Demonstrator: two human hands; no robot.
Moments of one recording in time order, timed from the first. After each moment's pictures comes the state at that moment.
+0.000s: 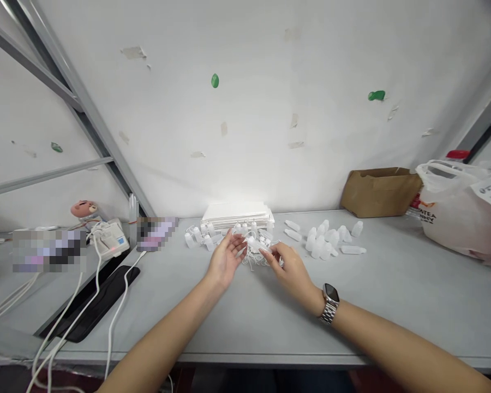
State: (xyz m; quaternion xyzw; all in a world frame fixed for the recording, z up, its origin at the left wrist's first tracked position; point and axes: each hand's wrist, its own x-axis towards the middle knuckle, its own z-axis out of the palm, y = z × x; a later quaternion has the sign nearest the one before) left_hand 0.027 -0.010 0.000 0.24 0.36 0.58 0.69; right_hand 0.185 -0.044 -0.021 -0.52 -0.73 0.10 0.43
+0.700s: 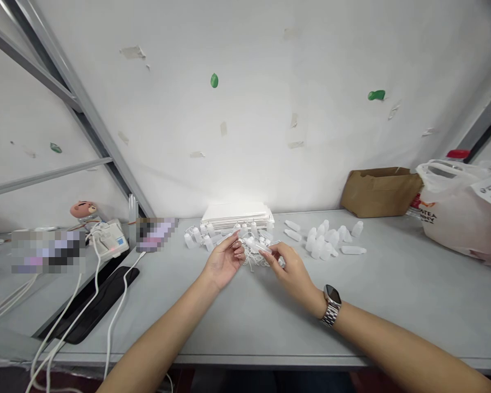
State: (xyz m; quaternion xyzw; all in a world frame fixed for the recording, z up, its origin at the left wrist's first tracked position) left_hand 0.020 -0.012 0.011 0.19 0.25 0.51 0.80; right_hand 0.185 -0.047 -0.018 -0.49 -0.73 0.13 0.46
